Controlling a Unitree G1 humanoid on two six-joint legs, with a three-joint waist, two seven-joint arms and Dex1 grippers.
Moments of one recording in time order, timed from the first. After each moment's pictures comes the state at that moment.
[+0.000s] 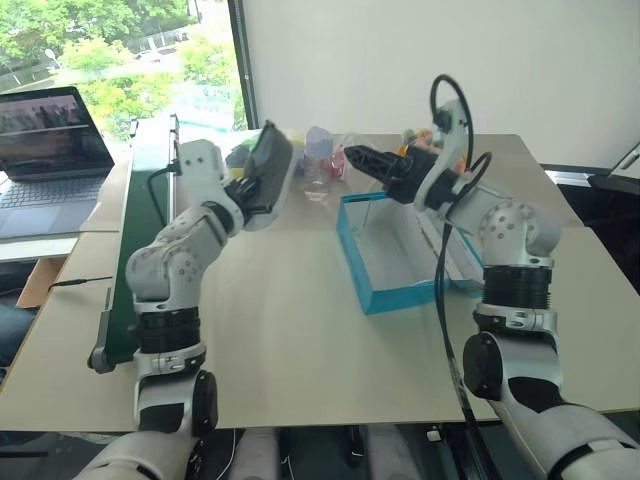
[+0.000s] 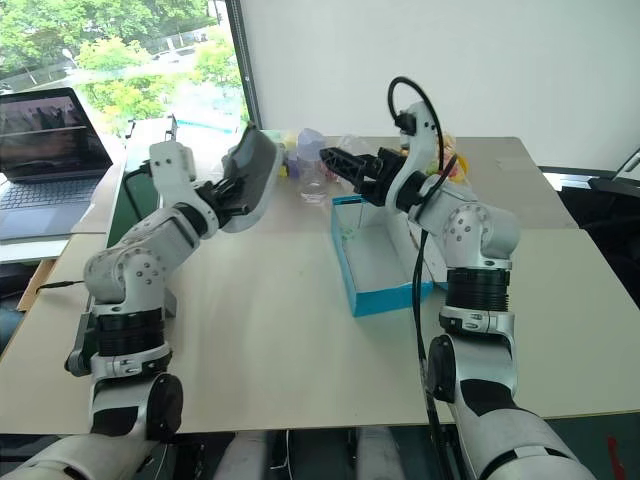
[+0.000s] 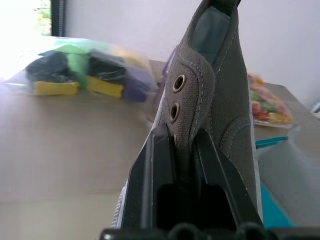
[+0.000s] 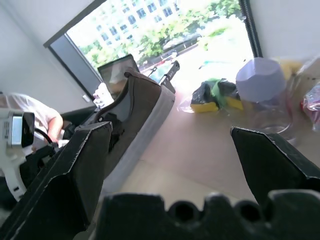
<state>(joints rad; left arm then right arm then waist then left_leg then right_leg) -0.79 0.18 0.25 -0.06 -0.49 0.89 -0.07 -0.98 -0.26 -0.30 0.22 0.61 0.95 0.46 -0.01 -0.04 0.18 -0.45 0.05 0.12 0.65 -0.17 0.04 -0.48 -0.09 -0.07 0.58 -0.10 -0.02</state>
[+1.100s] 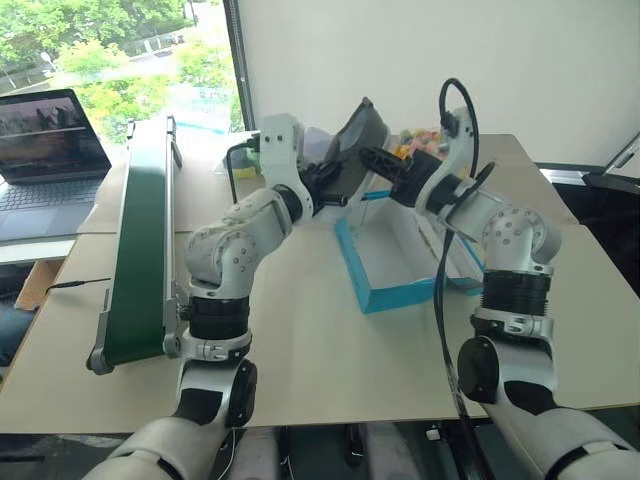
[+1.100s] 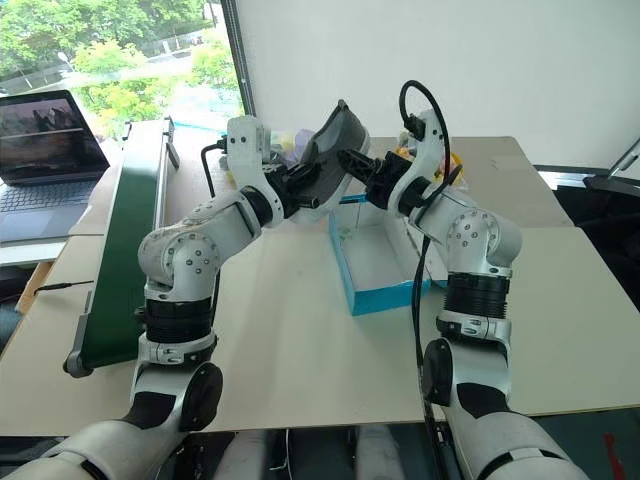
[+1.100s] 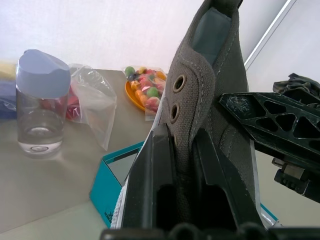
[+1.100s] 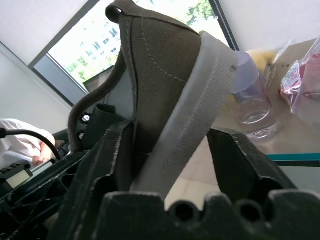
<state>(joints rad) -0.87 0.04 0.13 -0.08 -0.52 0.95 -0.08 -0.95 -0.23 -0.34 0.20 0.68 0.95 0.36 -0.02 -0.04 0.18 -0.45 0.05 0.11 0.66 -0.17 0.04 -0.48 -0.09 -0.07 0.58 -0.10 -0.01</state>
